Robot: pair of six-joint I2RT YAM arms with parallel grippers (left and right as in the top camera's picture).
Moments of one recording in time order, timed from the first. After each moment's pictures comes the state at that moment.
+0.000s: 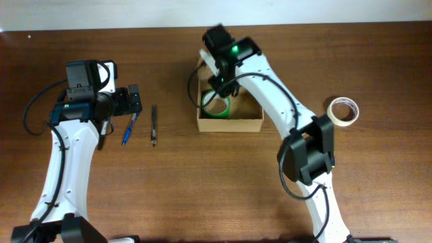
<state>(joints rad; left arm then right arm) 0.12 1.52 1.24 -0.69 0.08 -0.02 0.52 2.37 2.38 -1.27 0.09 -0.16</state>
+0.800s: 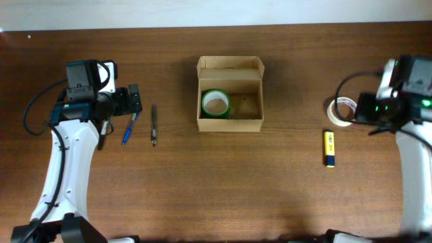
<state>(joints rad) 0.12 1.52 1.24 -0.69 0.08 -0.02 -0.27 1.43 1.34 -1.02 0.09 0.02</state>
